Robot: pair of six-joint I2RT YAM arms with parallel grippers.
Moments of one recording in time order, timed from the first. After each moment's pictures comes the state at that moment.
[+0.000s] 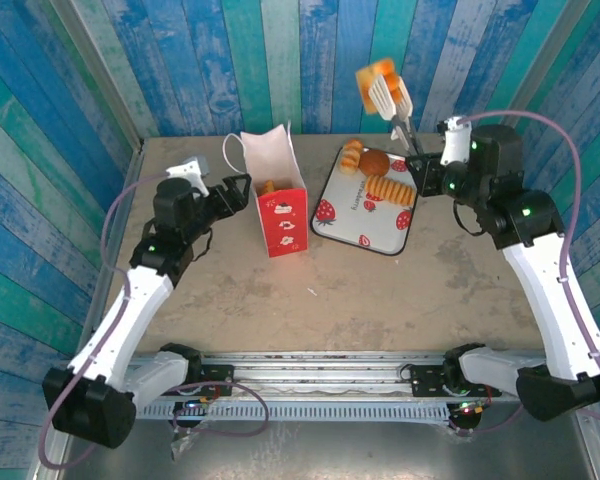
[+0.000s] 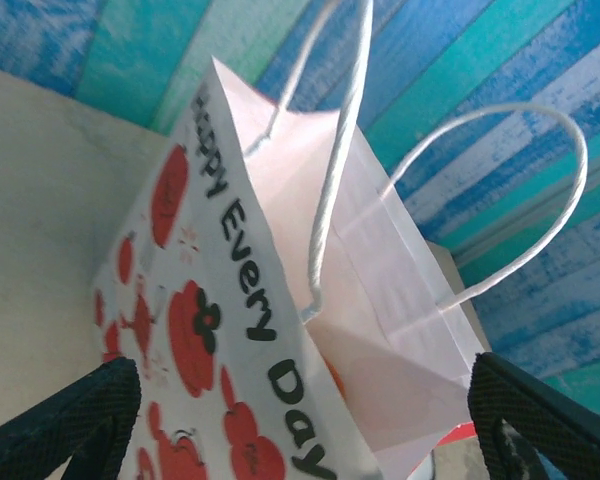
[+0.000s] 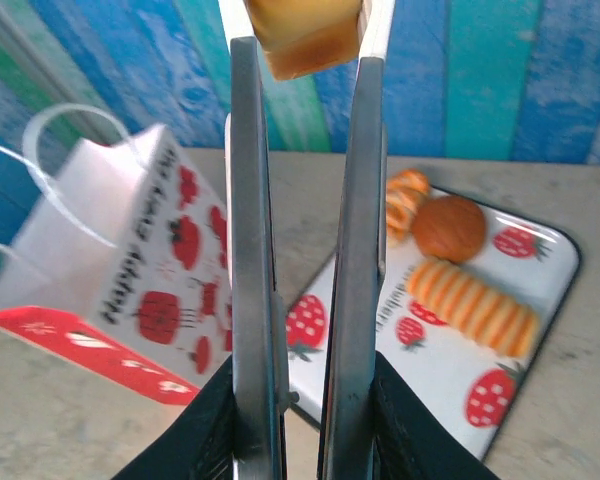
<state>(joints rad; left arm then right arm) -0.26 1.04 0.89 -0.14 0.19 -0.63 0.32 1.17 1.51 -0.78 -0.14 0.25</state>
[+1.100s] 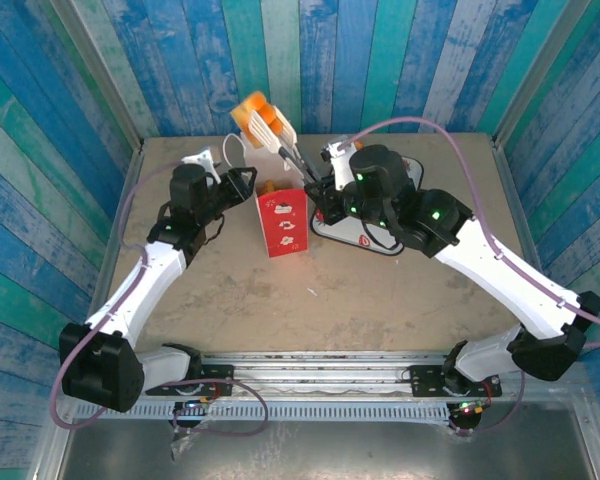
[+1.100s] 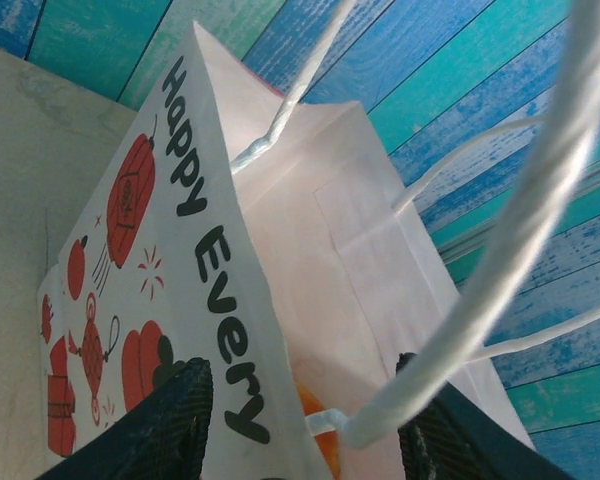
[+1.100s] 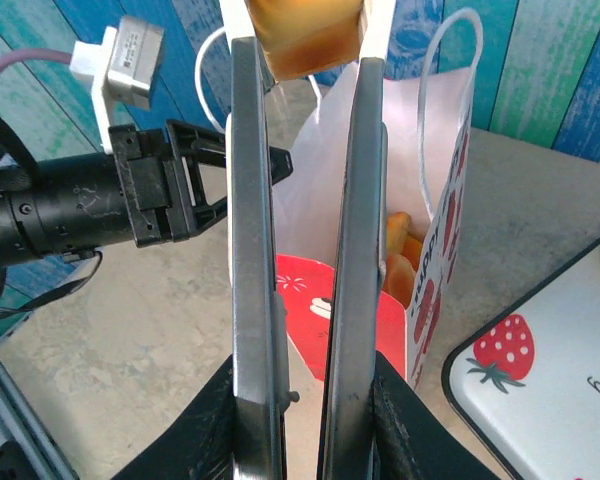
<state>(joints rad) -0.26 1.21 0.92 -0.02 0.22 -0.69 0.90 1.41 1.63 -0.69 0.12 0.29</state>
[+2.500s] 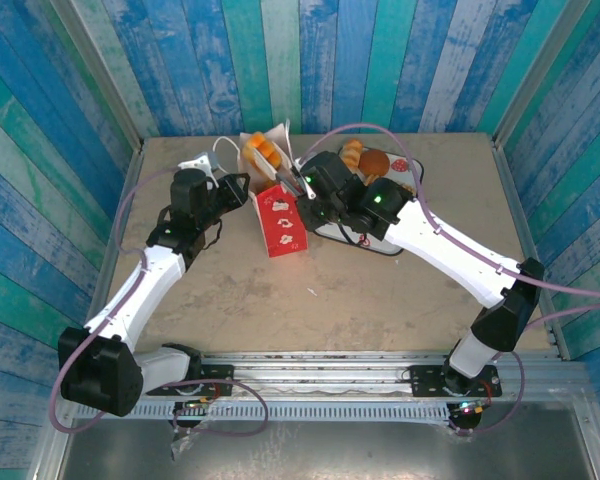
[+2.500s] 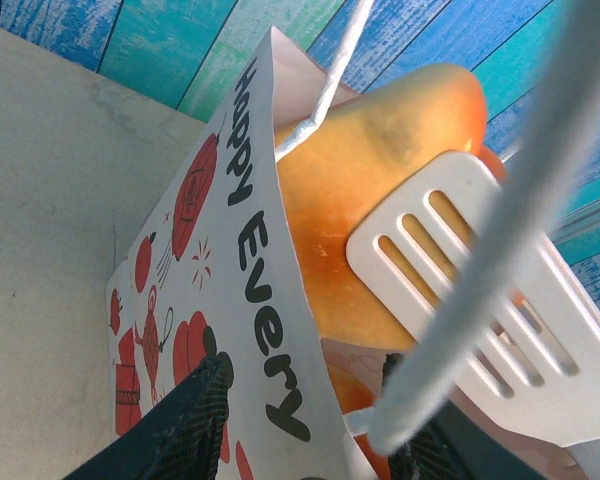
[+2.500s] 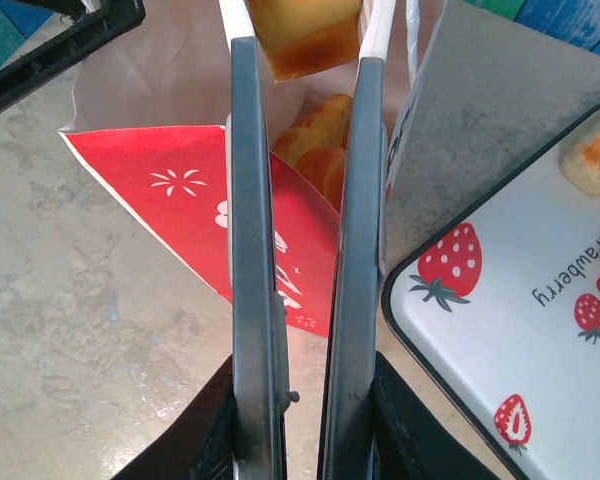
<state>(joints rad) -0.26 1.18 0.90 -0.05 0.13 -0.65 0.91 1.65 1.73 -0.86 0.23 0.27</state>
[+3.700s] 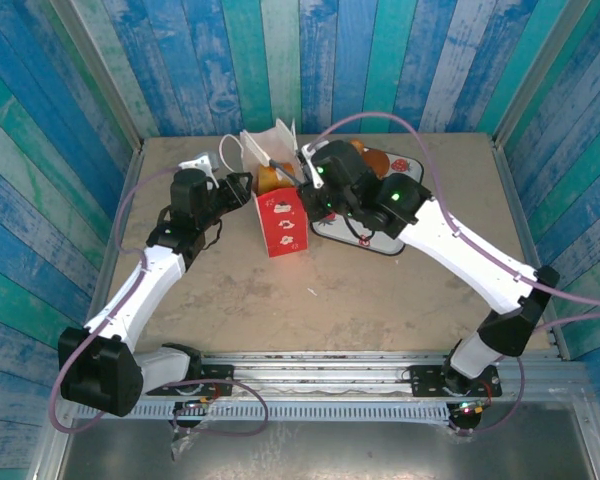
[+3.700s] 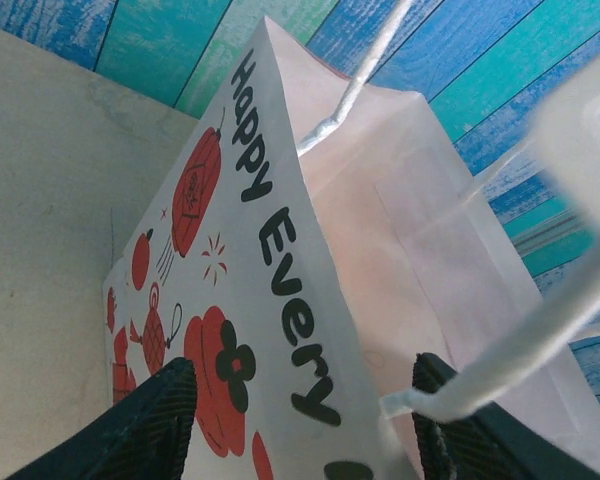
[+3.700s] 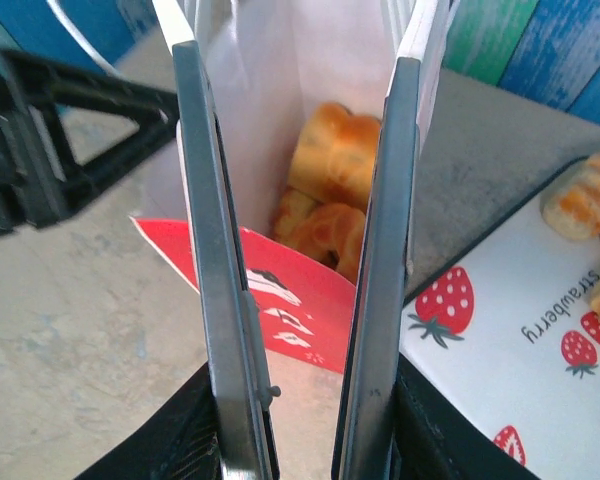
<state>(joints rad) -0.26 1.18 0.90 -0.06 0.15 -0.64 0.91 1.59 1.80 -0.86 0.22 0.27</state>
